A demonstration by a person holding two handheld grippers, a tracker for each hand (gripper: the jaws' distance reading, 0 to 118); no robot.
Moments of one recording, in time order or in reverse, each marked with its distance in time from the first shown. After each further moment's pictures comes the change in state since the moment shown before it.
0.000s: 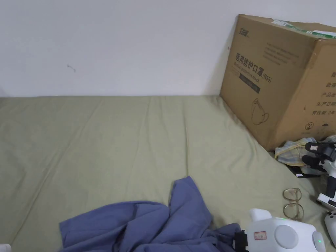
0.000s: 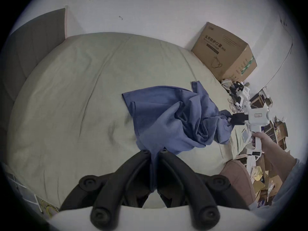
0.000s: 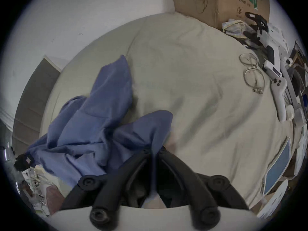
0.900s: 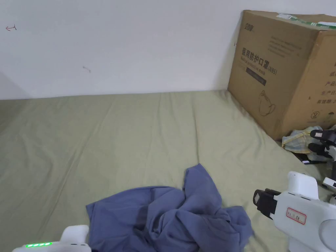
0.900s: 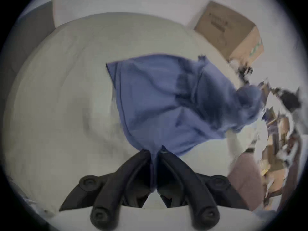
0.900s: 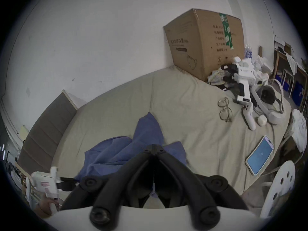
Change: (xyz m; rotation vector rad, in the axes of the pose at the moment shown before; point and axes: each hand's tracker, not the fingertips) left arm 0.005 -0.019 -0.066 -0.123 -0.016 0.020; right arm -0.063 -0.046 0.139 0.457 0.029 -0.066
